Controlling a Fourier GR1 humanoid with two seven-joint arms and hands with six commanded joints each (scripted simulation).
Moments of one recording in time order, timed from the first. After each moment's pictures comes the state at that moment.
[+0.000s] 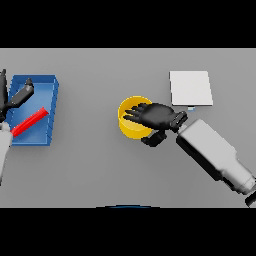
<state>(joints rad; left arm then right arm) -0.38 0.50 -0.04 -1.24 -0.39 0.08 0.47 -0.67 -0.36 0.68 -1.20 0.89 0.45 -0.20</state>
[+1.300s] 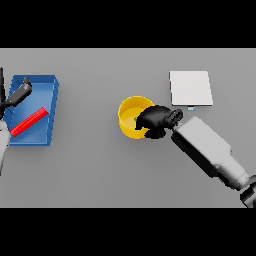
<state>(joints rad) -0.39 0.52 -0.04 -1.23 -0.40 0.08 0.47 -0.72 -0.33 0.69 -1.11 0.82 0.57 -0.18</state>
